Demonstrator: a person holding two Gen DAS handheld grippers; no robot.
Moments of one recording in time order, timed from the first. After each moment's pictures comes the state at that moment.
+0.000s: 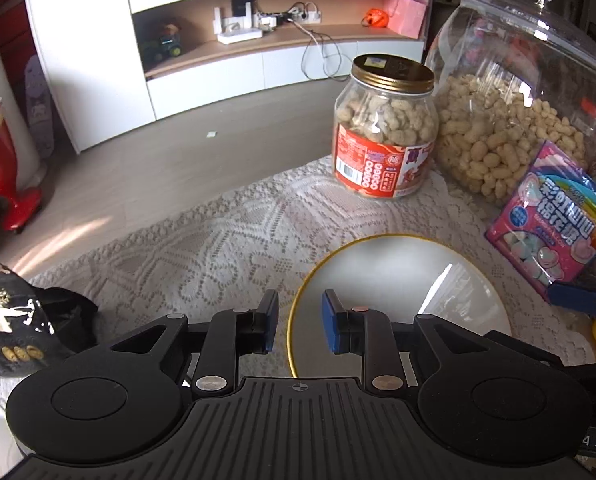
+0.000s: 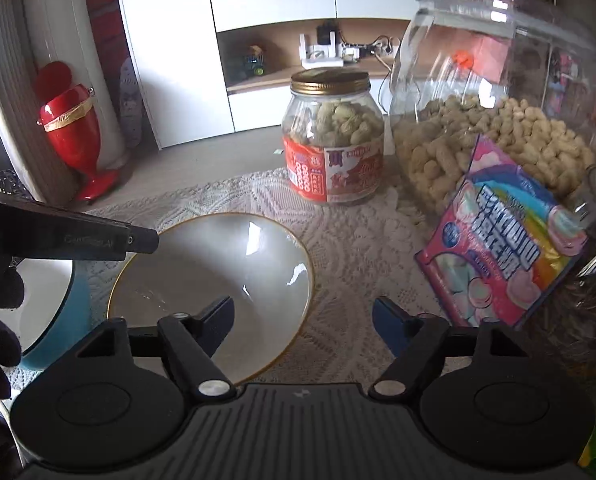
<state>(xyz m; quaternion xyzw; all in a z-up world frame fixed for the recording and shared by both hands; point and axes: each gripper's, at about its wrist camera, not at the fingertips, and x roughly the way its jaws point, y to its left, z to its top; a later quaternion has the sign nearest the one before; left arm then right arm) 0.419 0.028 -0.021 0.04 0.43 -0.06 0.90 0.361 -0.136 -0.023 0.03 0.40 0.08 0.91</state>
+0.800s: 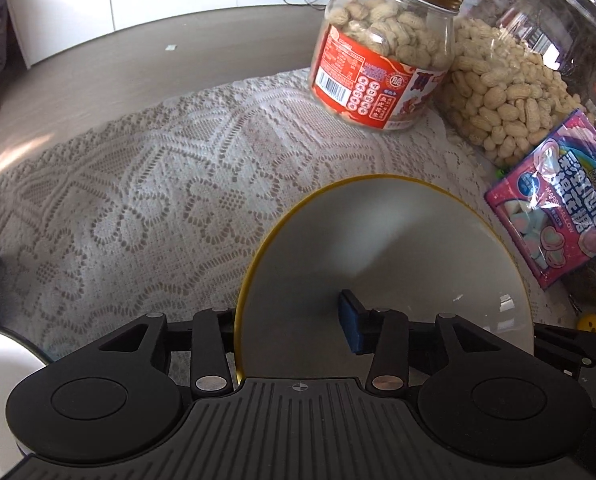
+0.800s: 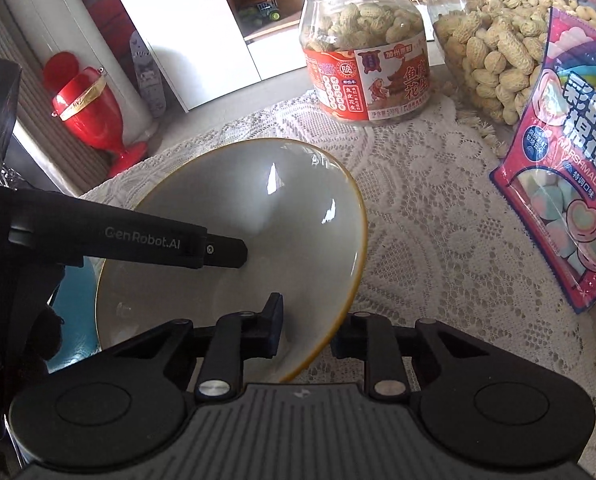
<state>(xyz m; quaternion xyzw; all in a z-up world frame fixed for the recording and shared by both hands) 0.460 0.028 -0.079 -0.04 0.53 -0.11 0.84 0.394 -0.128 -0.076 0.10 0.48 0.14 0.86</state>
